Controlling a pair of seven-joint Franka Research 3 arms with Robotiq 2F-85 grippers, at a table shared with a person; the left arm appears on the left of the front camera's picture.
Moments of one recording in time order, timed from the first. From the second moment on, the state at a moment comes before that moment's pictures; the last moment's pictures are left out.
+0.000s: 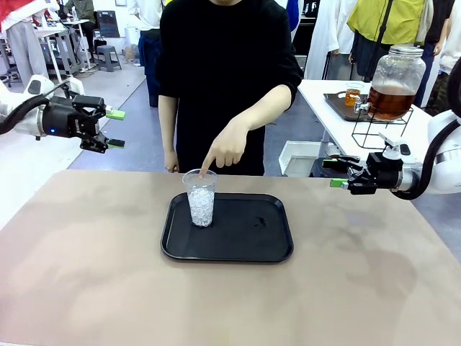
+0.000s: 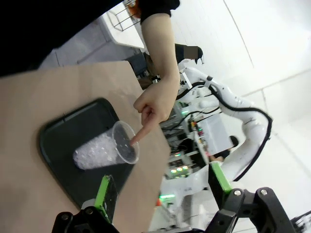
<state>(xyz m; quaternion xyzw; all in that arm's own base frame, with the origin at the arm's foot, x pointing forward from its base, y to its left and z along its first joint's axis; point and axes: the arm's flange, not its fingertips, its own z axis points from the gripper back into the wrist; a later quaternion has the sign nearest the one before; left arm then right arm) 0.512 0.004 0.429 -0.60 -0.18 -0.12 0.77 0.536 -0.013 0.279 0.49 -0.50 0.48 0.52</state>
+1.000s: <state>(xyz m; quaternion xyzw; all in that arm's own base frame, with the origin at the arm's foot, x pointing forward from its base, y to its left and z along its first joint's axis) 0.503 0.003 0.421 -0.55 -0.32 -0.35 0.69 0.536 -0.013 0.279 0.49 -0.50 0.48 0.52</state>
